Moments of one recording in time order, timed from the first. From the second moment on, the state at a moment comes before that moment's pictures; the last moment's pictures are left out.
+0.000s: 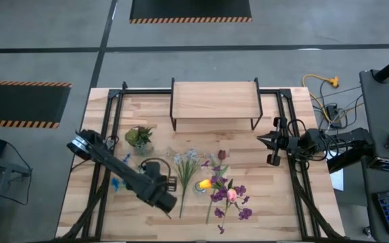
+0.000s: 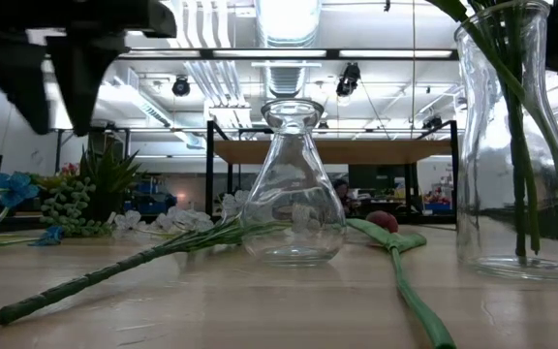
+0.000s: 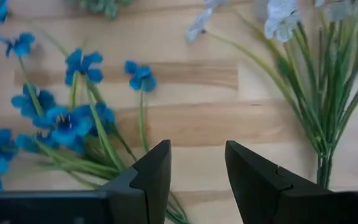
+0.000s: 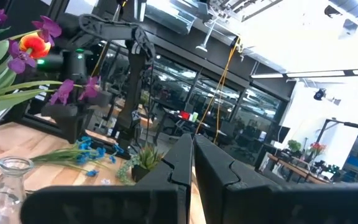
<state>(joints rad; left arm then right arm) -0.58 1.83 1.48 -1.38 -0.29 -2.15 0.16 0.11 0.01 0.40 0.21 -0.45</state>
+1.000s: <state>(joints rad) -0.67 1.98 1.46 -1.34 -0.05 -2.38 0.16 0.11 0.01 0.40 0.21 -0.44</state>
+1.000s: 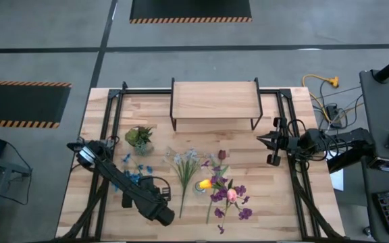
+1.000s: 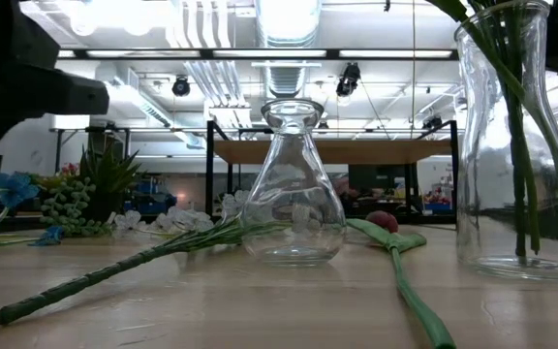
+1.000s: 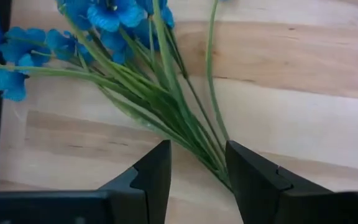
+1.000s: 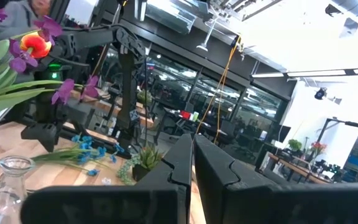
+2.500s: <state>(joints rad) -0.68 2.06 1.45 -1.25 0.14 -1.88 0.16 0.12 0.01 0.39 0.21 -0.45</state>
